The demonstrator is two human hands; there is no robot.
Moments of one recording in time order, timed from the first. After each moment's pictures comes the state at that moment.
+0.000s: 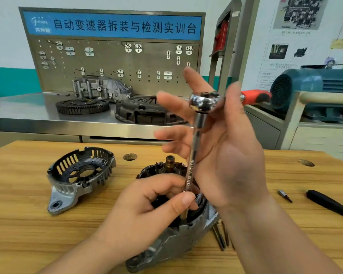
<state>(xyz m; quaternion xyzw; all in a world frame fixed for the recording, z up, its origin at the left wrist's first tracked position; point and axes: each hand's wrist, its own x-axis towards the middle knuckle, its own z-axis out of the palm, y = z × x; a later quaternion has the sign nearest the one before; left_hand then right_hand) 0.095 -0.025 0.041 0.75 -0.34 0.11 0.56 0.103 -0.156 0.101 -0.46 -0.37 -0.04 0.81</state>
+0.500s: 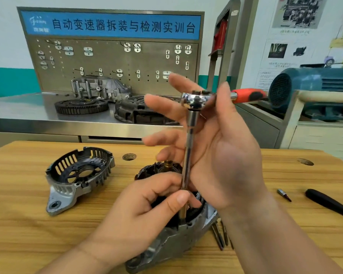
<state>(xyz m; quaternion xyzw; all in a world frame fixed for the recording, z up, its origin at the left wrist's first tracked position) 0.096 -0.027 0.041 0.74 -0.36 0.10 0.57 0.105 -0.157 0.102 -0.45 -0.38 0.01 0.81</state>
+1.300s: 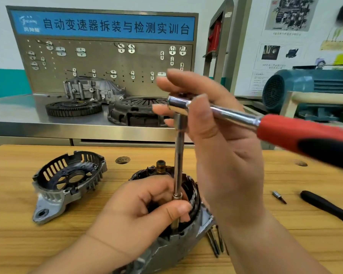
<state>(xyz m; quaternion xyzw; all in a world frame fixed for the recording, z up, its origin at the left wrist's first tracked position) 0.102 -0.029 0.045 0.74 -0.34 0.07 0.57 0.118 -0.157 0.107 -0.65 -0.39 -0.26 0.60</state>
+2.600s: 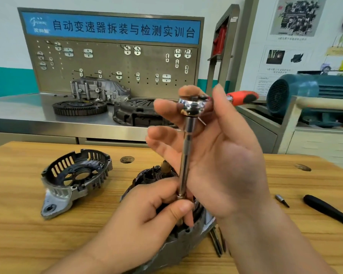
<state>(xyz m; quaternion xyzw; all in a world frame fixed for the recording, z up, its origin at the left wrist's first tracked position) 0.098 -0.027 0.040 0.76 -0.37 0.11 0.52 0.103 -0.155 0.103 -0.37 -0.37 0.04 0.85</state>
